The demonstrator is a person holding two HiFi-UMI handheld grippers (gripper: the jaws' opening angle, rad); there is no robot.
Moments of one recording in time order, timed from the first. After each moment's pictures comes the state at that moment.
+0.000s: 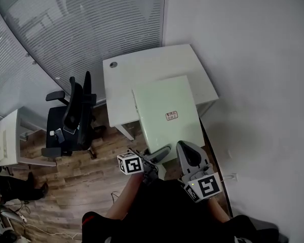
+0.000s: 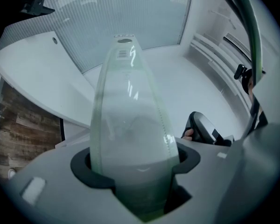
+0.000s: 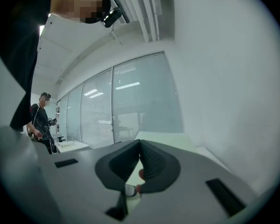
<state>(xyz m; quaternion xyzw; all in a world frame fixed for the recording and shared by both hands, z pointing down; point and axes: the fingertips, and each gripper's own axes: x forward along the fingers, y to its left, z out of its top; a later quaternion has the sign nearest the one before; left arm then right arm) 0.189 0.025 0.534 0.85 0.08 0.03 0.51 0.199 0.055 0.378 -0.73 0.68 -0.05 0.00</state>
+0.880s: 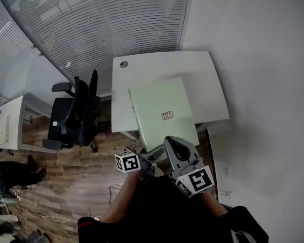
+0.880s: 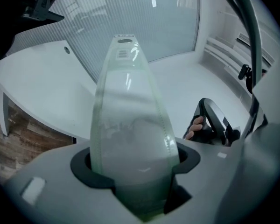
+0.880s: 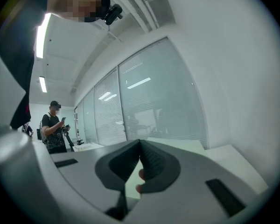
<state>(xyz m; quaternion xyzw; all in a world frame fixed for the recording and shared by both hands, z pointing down) 0.242 -0.076 0.565 0.84 -0.02 0.03 0.54 0.248 -0.073 0.385 -0.63 0.77 -0.09 0.02</state>
